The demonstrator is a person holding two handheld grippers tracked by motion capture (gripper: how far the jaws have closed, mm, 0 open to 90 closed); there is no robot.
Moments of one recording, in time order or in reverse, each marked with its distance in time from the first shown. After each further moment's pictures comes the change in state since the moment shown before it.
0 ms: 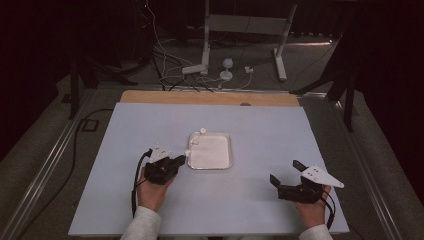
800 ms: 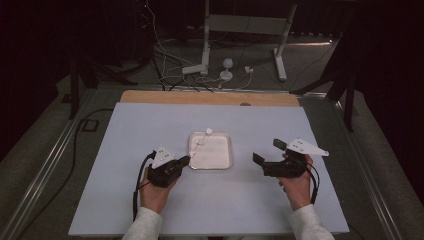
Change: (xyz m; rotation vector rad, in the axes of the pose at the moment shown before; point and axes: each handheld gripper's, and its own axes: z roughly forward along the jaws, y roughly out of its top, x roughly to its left) left arm -0.014 0.001 0.001 -0.048 -0.038 0.085; right arm 0.015 0.069 0.049 -0.019 0.170 0.055
